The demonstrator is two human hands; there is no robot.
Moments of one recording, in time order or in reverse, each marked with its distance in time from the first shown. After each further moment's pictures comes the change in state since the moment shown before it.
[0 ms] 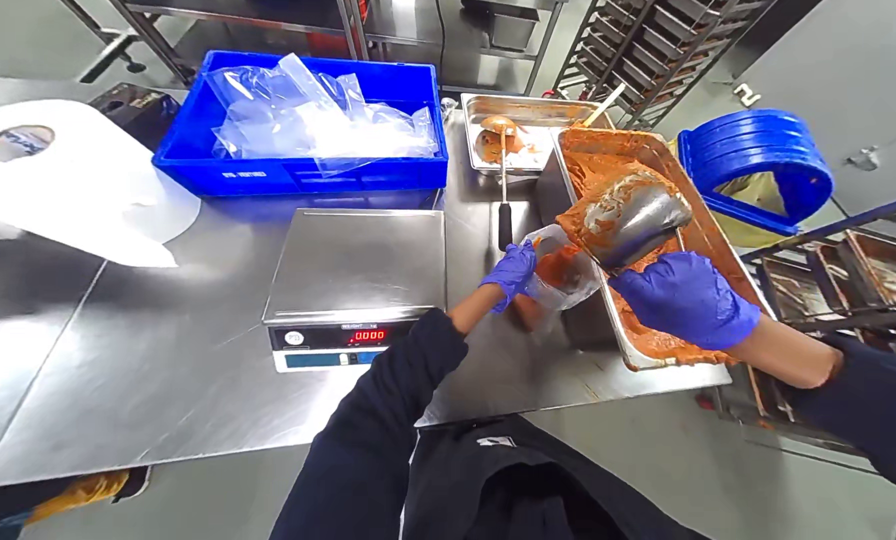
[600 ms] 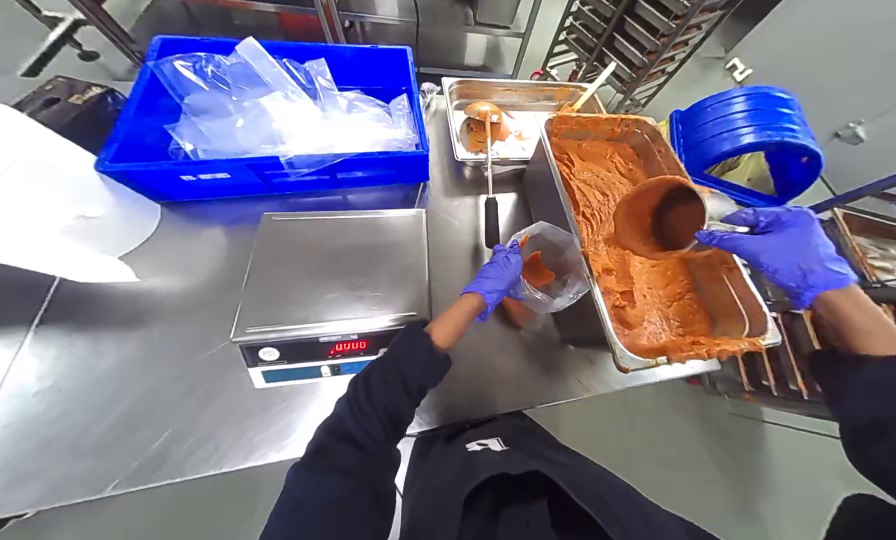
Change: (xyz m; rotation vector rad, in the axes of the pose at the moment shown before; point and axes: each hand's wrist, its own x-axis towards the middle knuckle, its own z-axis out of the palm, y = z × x) left_hand 0.006 -0.001 0.006 -0.324 0.032 -0.104; right_hand -0.048 0.108 -0.009 0.606 -0.260 1.171
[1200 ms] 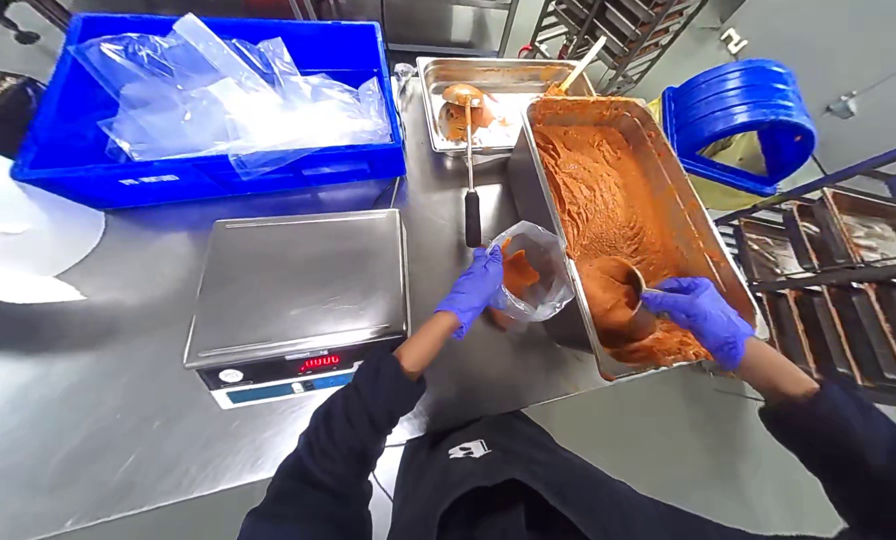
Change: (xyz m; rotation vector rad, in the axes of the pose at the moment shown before) left_hand -0.001 0.006 0.001 -0.043 0.011 -0.084; right_hand -0.034 0.072 0.077 0.491 -0.274 0.267
